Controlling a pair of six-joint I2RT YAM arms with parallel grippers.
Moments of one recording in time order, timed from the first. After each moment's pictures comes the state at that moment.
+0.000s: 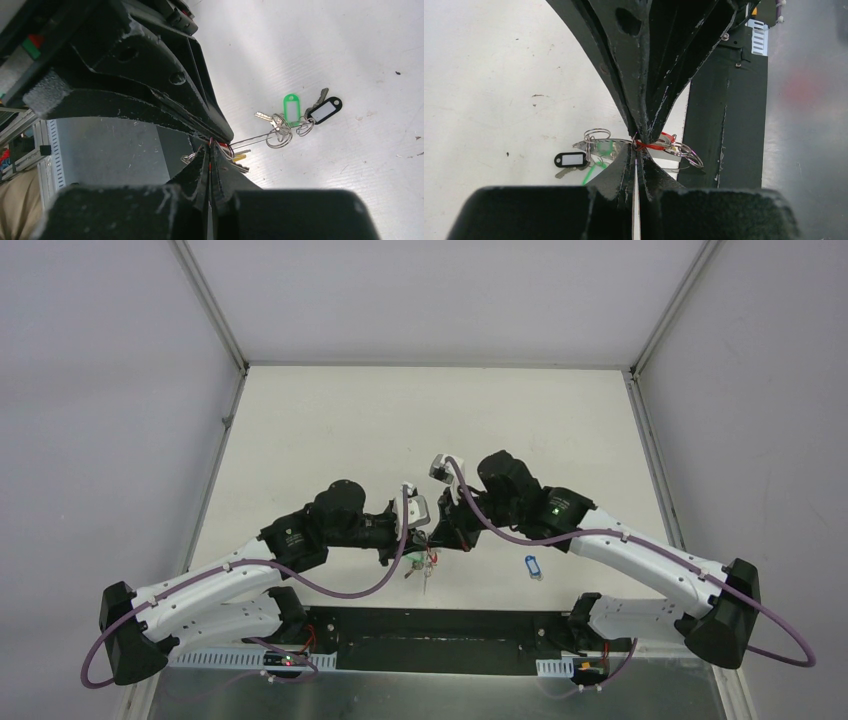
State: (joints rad) left arm -0.97 0.87 0.70 -0.18 0.41 0.07; right arm 0.98 1.15 1.00 -0.46 -0.48 0.22
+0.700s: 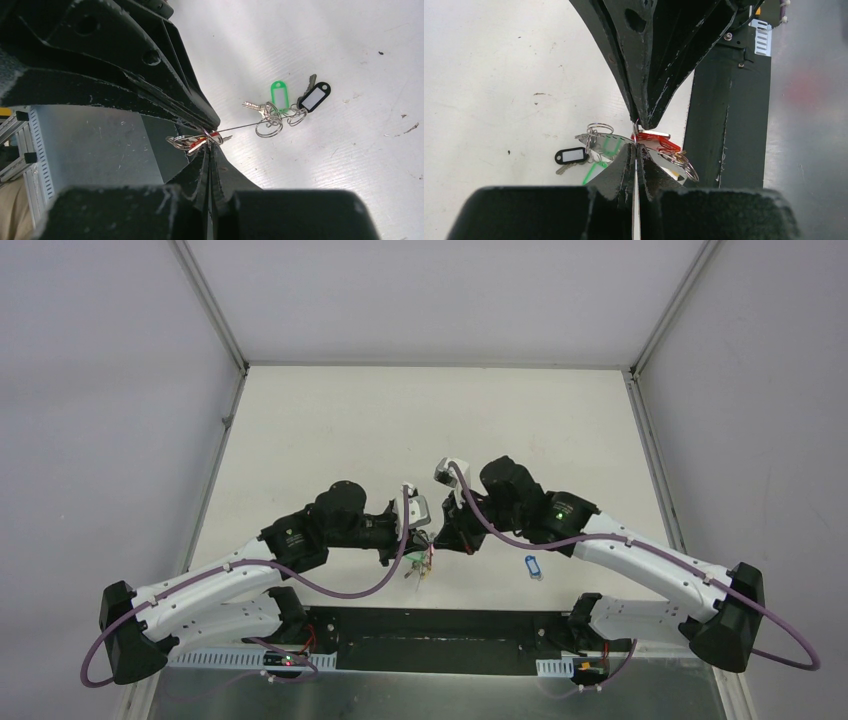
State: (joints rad) left arm -0.98 0.87 0.70 -0.18 0.39 0.07; right arm 0.98 1.12 0.97 -0.48 -0.40 0.23
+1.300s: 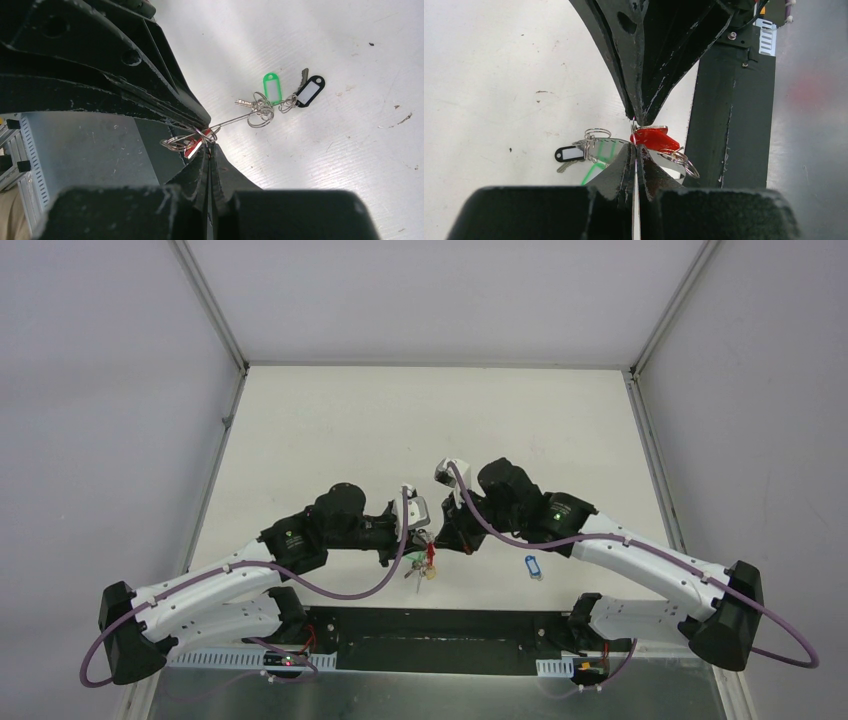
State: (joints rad) left arm -0.98 0.86 0.69 -0.17 0.37 0.07; right arm 0.99 1.13 0.96 -0.49 -0.35 0.25
